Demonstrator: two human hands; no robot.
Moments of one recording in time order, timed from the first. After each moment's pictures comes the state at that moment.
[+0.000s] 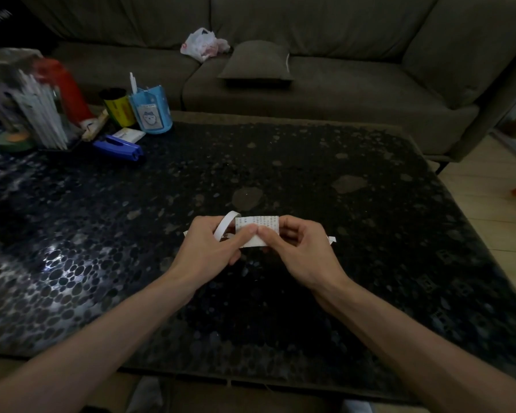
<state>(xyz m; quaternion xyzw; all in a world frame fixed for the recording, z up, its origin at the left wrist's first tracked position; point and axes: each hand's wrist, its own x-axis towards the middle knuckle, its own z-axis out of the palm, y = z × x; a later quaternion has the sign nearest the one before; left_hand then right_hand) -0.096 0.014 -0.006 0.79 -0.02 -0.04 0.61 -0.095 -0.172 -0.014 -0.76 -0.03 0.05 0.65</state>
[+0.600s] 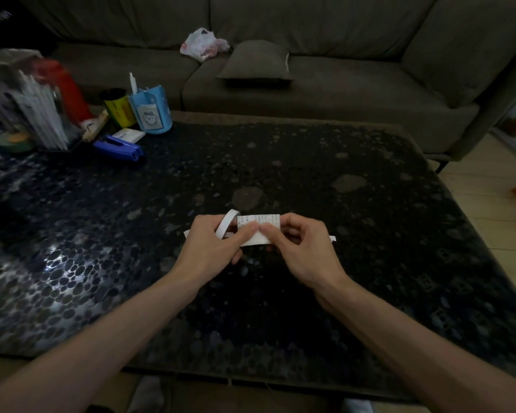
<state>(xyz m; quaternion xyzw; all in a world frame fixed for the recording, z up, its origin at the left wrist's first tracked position) -0.096 0.007 -0.004 0.80 0.00 -0.02 0.61 -0.093 -0.171 -0.014 -0.76 0.00 0.03 0.65</state>
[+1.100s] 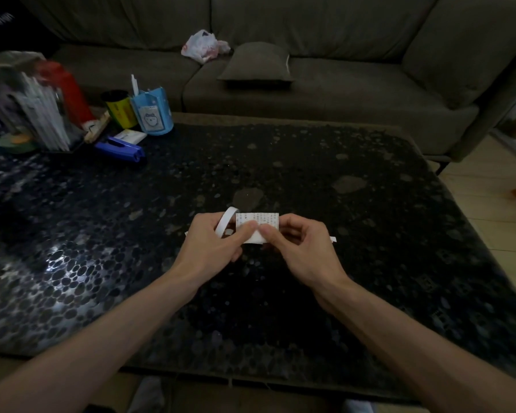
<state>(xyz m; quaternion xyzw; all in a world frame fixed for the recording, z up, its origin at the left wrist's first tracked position) -0.095 0.012 0.000 0.79 -0.02 -0.02 0.61 -0.095 -0.170 -0.011 -0.76 0.00 0.04 0.65</state>
